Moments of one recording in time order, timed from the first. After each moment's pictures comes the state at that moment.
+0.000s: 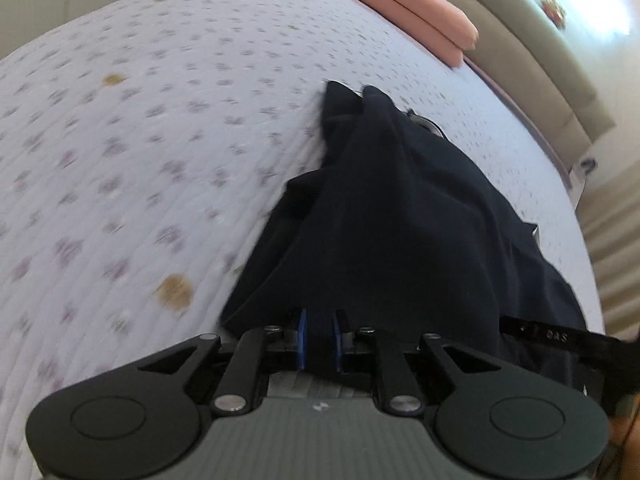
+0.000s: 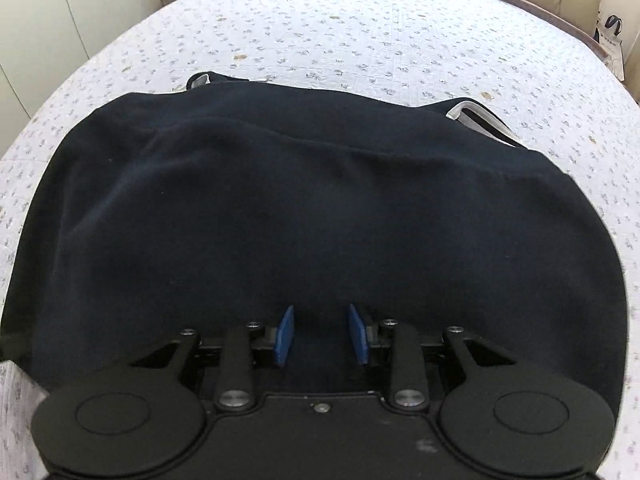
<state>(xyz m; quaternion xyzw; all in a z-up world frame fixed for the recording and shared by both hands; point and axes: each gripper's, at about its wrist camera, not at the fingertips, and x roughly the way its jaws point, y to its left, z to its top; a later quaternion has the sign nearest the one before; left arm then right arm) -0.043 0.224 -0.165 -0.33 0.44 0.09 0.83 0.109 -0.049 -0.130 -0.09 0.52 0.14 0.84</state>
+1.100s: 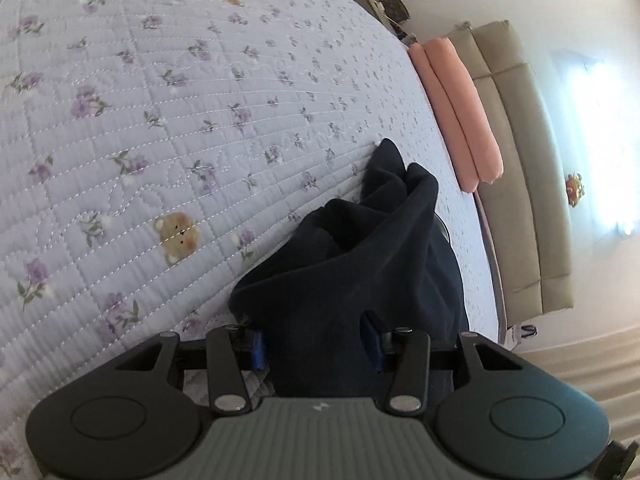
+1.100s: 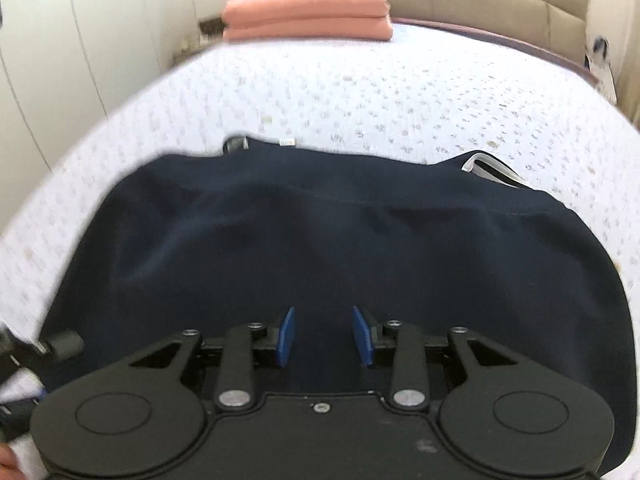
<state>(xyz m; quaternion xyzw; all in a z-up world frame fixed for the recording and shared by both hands) -0.055 0.234 -0.222 -0.57 0.29 0.13 0.76 0.078 -0.032 -0.116 -0.07 0.45 0.15 0.88</state>
